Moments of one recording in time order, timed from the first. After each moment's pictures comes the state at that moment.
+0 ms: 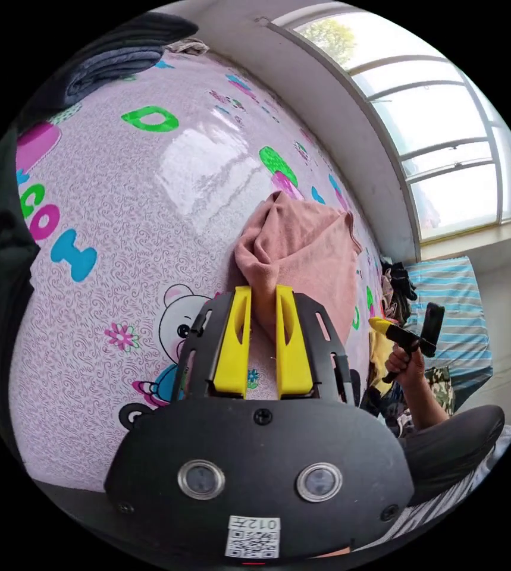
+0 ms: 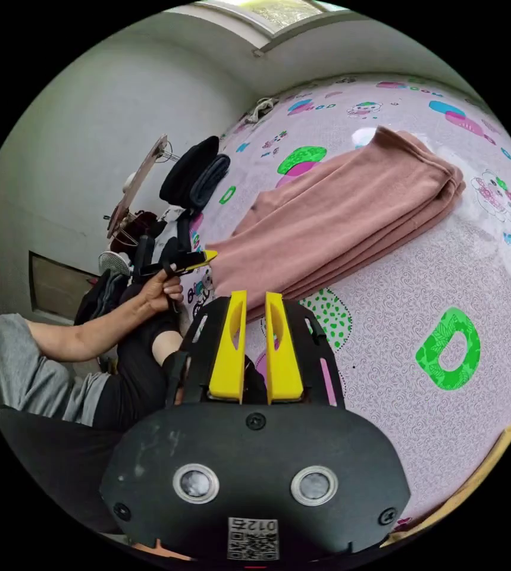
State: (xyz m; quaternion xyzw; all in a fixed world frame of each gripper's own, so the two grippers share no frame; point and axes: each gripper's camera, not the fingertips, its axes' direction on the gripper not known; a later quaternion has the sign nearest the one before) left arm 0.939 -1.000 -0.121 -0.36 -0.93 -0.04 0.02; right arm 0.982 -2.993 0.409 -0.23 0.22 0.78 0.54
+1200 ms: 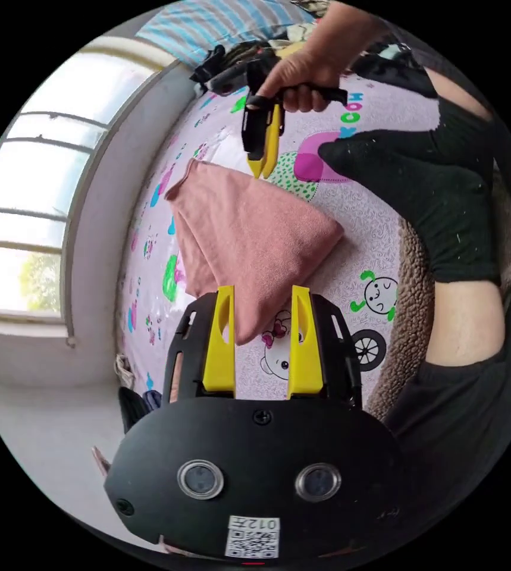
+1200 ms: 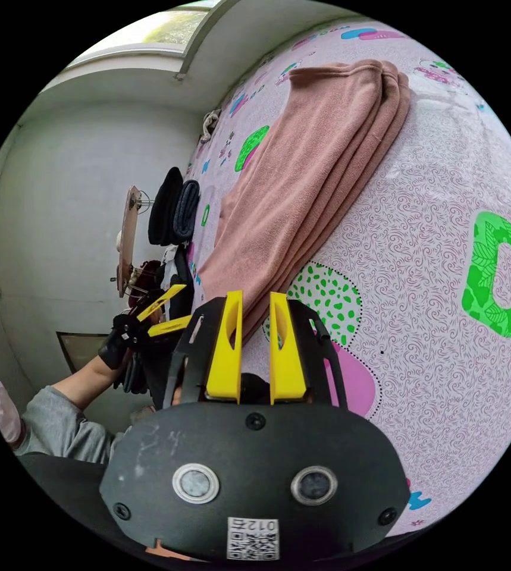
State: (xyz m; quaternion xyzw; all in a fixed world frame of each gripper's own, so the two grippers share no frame) left arm 0.923 -0.608 -0.204 -0.92 -0.28 0.03 -0.27; right arm 0.797 -2.760 0.325 -0.11 0.24 0.87 0.43
